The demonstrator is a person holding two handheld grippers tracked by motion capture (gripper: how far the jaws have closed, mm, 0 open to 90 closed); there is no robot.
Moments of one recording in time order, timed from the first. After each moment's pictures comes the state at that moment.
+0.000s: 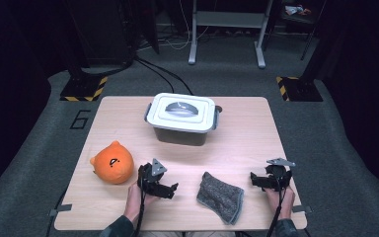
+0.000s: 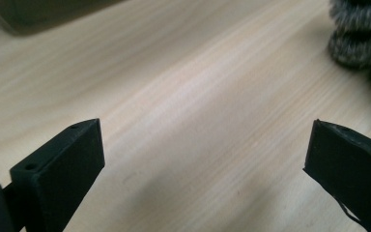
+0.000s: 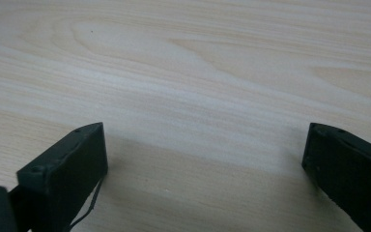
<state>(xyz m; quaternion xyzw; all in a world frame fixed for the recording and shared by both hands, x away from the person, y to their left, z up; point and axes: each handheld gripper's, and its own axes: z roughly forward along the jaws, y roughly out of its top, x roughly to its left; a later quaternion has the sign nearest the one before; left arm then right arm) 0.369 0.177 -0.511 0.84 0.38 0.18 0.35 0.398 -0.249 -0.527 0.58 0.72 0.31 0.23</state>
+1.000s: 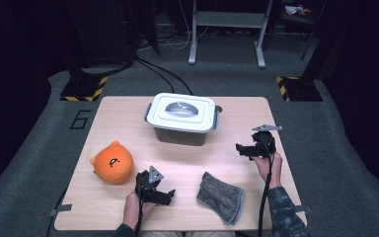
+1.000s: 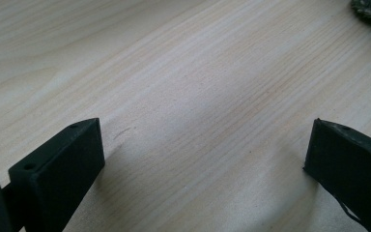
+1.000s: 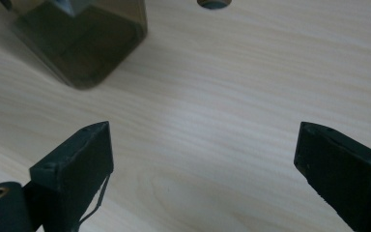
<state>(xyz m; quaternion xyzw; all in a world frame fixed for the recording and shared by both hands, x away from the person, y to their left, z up) 0.363 0.186 -0.530 0.84 0.39 0.17 0.34 0.476 -0.203 -0.450 0.51 0.75 0.36 0.21</state>
